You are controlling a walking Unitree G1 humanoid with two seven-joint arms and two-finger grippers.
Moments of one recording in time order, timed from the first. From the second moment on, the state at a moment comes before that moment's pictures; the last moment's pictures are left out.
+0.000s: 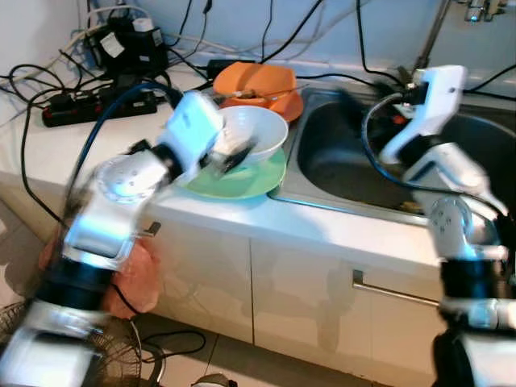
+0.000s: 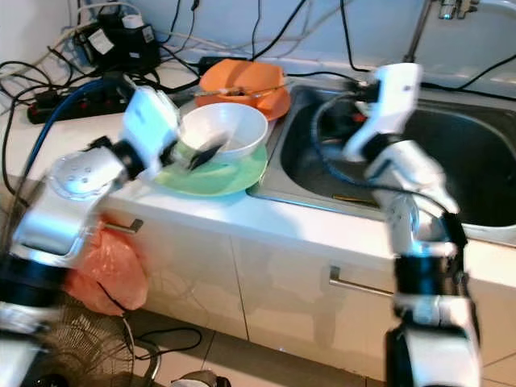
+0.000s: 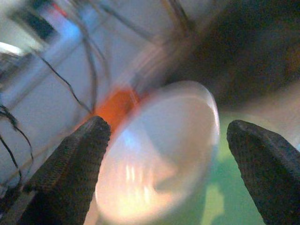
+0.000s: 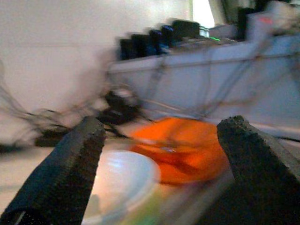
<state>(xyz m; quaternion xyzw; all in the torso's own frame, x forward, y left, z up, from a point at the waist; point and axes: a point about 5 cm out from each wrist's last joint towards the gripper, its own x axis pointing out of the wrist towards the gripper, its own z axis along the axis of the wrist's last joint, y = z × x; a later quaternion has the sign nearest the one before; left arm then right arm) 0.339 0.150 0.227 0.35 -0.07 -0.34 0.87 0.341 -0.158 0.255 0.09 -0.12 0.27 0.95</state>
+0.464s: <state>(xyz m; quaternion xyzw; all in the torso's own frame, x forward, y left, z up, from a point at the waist) 0.363 0.165 0.217 0.39 -0.06 -0.30 0.87 0.320 -0.130 0.263 0.10 -0.11 0.35 0.92</state>
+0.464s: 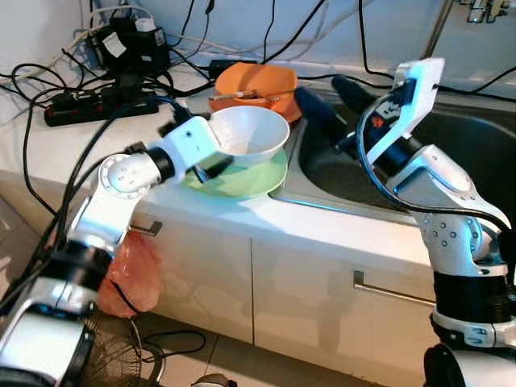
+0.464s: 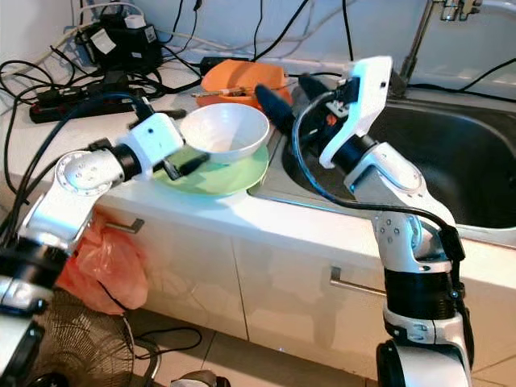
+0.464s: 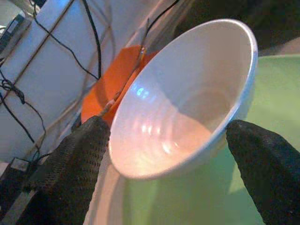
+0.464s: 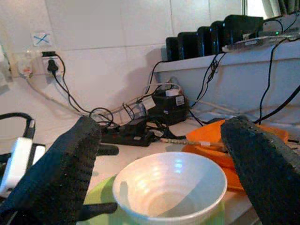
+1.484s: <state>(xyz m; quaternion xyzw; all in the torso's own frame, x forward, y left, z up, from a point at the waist) 0.386 0.172 0.193 0.42 0.06 -0.38 0.82 0.307 -0.111 0.265 0.12 -0.09 0.41 0.90</state>
